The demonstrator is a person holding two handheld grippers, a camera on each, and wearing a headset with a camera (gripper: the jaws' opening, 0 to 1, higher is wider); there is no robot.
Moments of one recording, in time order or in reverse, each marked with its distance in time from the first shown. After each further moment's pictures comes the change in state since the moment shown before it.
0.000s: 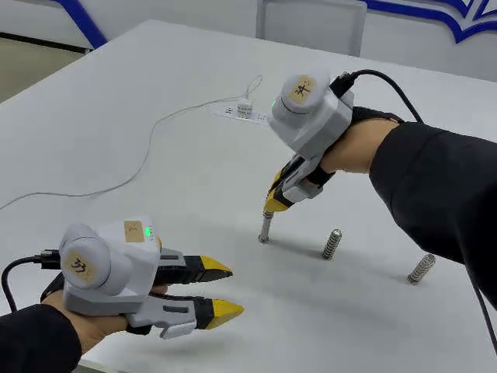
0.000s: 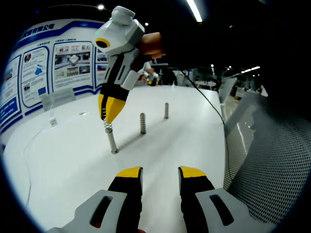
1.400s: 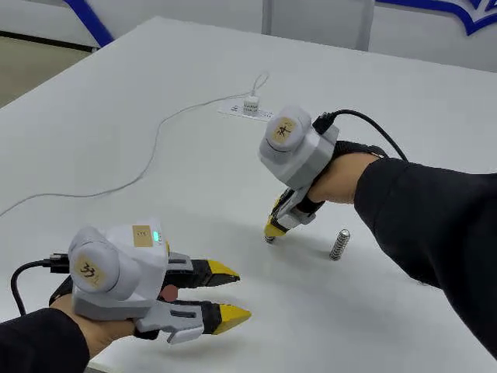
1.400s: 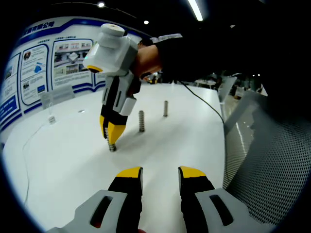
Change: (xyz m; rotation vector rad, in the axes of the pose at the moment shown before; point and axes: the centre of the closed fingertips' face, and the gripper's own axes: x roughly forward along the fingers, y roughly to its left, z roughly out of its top) left arm 0.002 -0.001 -0.002 -0.010 0.018 -0.009; right arm 0.042 0.001 -0.023 0.060 0.050 -0.006
